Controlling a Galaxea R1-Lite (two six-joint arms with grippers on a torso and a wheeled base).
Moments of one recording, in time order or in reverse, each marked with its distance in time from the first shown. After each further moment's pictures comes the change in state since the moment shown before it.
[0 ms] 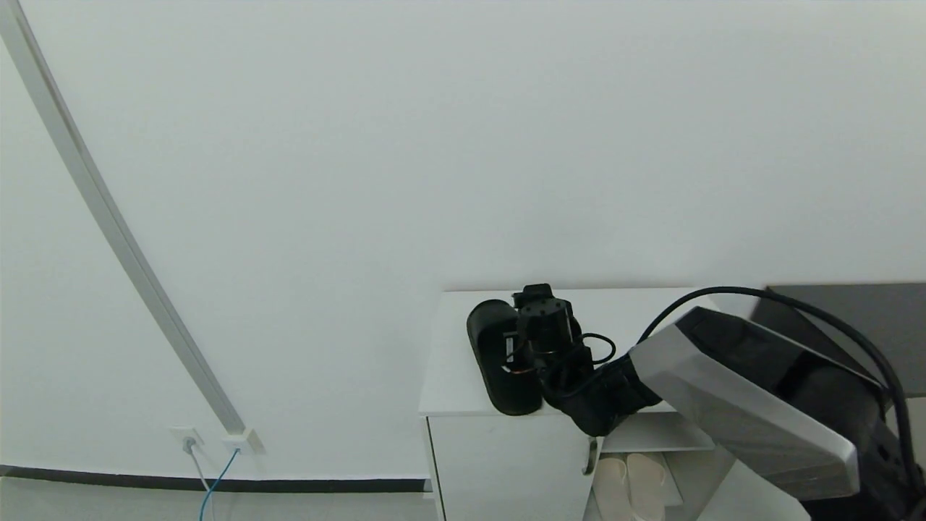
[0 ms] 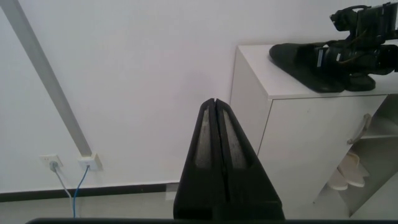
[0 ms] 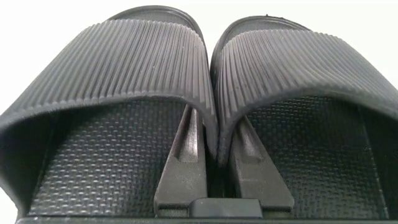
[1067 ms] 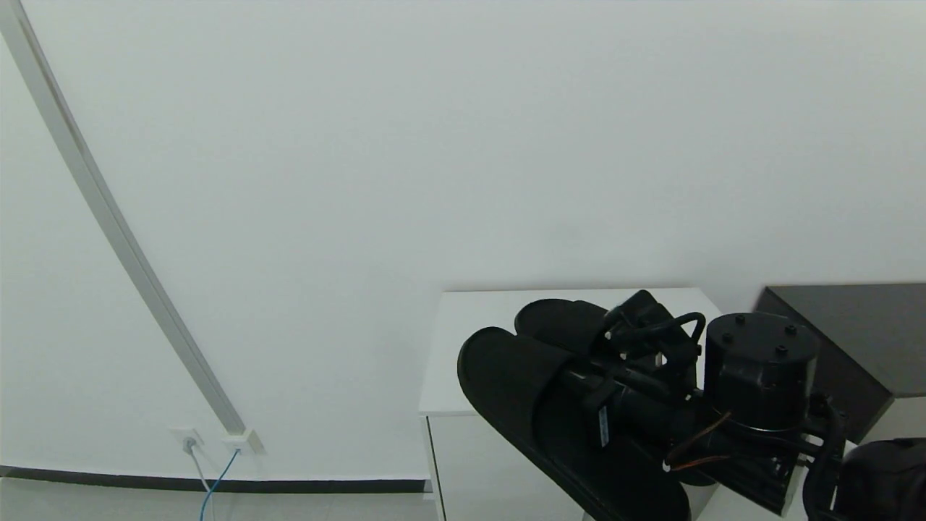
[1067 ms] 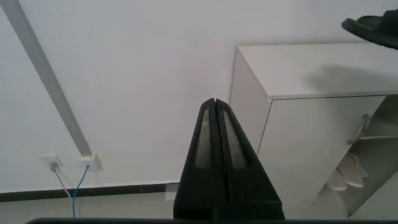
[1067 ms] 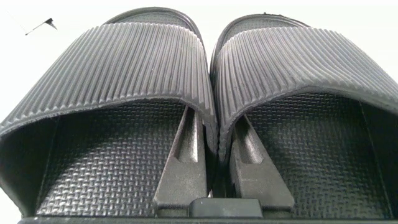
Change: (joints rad) left arm 0.001 0.000 0.000 0.000 0.002 -0.003; right arm 0.111 -0.746 0.930 -0.292 0.387 -0.206
